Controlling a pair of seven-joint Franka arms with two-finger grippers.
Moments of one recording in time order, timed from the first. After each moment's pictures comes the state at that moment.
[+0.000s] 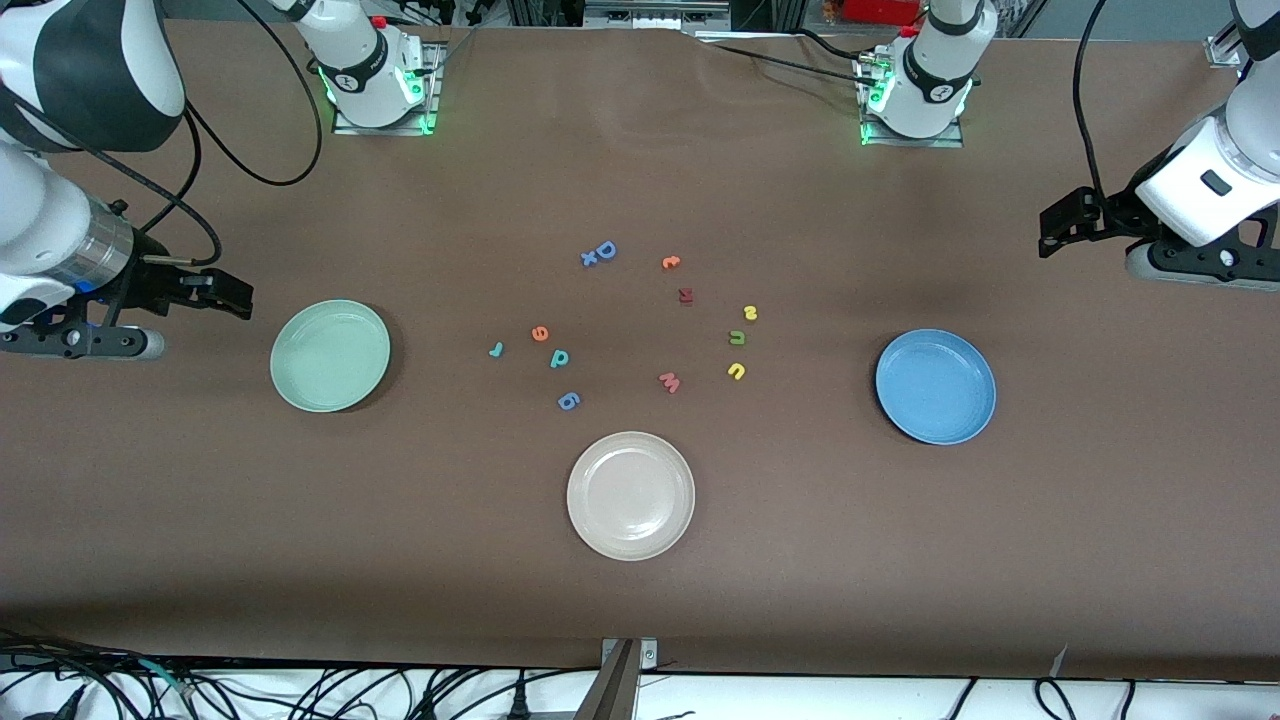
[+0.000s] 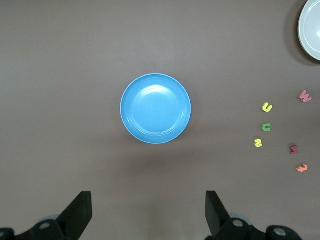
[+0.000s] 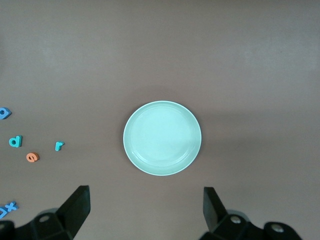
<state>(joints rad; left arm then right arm) -0.01 0.02 -0.07 -1.62 0.00 1.56 0.01 -0.02 0.18 0.13 -1.56 -0.08 1.67 0.13</state>
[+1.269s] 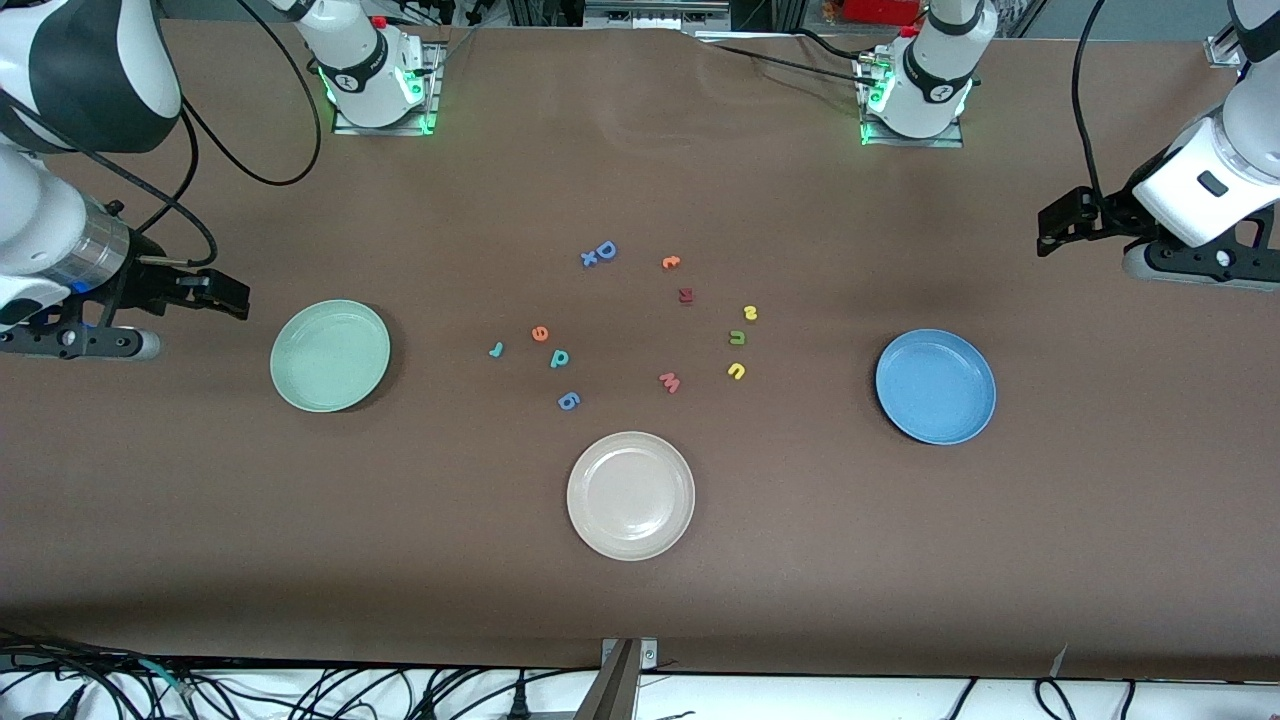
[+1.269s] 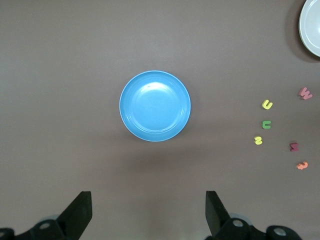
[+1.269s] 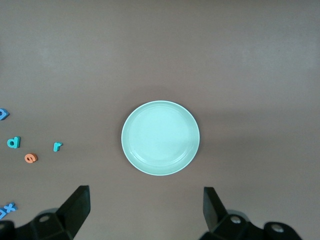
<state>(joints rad) -0.01 0.02 -0.07 -1.62 0.00 1.55 0.01 -0.03 0.18 0.12 -1.56 -0.08 1.67 0.13</state>
